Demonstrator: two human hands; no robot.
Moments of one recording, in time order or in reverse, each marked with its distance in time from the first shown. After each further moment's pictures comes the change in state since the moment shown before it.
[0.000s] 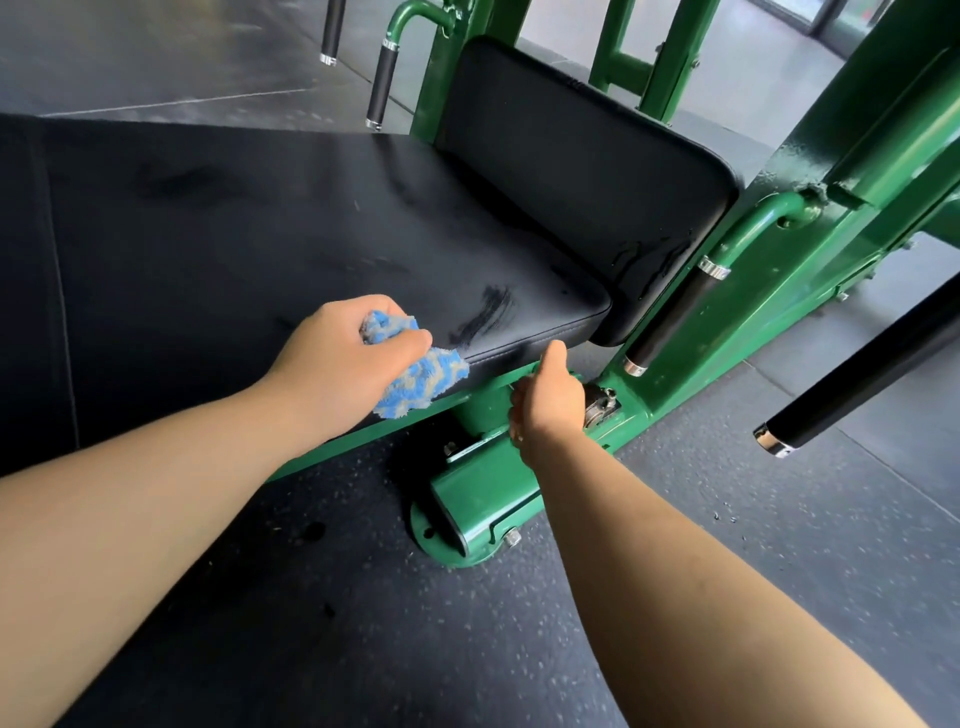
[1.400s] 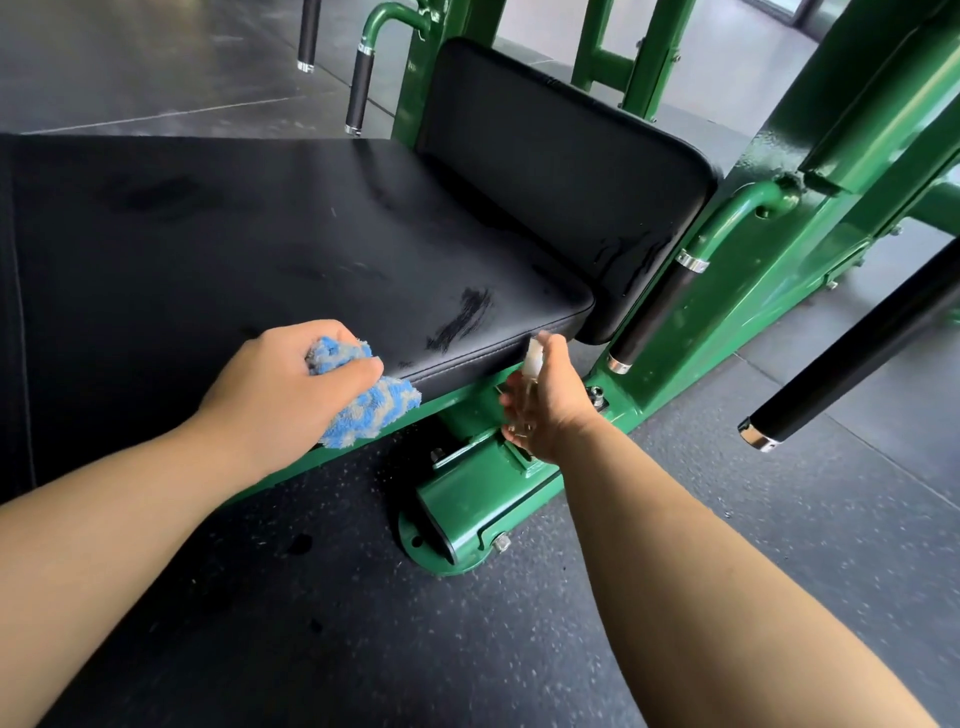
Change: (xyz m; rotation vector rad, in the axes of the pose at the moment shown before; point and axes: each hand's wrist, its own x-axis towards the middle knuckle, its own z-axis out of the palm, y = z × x) left_hand -0.009 -0.014 -0.009 0.148 0.022 0.043; right_hand 0.019 -0.017 -0.024 -0.050 -0.297 0.204
